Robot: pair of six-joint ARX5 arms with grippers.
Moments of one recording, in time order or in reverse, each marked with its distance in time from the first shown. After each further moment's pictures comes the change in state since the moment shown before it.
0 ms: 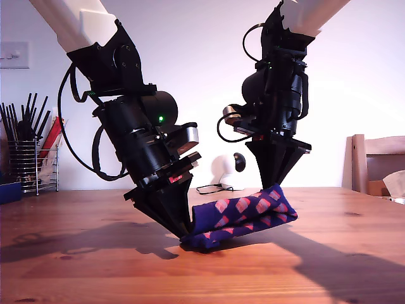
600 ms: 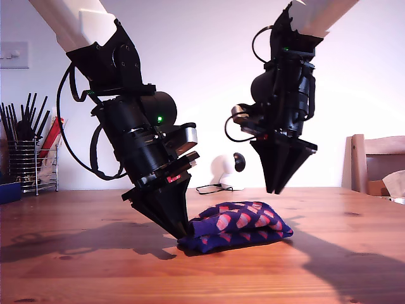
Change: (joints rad) left arm 0.001 -0.001 0.001 -0.016 0.002 0.000; right arm -0.006 0.000 0.000 0.009 -0.059 -0.003
